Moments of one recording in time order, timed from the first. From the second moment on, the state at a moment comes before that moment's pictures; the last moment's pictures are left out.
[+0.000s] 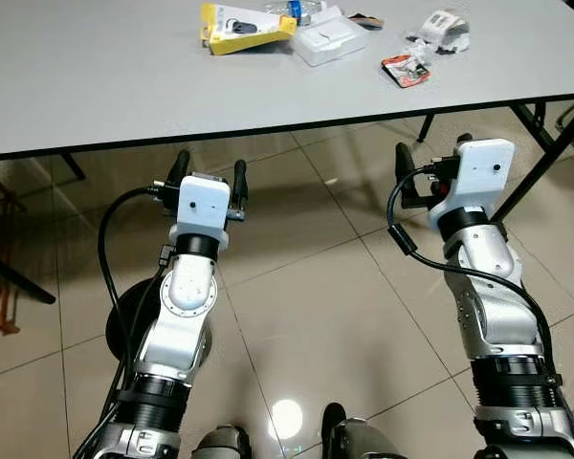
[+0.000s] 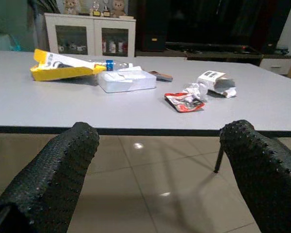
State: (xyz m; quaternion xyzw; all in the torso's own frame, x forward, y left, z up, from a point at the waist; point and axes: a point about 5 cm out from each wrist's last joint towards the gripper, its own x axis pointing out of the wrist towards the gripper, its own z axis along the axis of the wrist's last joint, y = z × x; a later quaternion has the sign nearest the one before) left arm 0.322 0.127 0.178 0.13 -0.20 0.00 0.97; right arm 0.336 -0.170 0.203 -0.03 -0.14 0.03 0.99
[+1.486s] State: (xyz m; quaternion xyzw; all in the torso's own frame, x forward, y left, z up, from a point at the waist) left arm 0.327 0.123 0.183 0.13 -0.19 0.00 0.97; right arm 0.338 -0.172 0.209 -0.02 -0.14 0.01 0.99
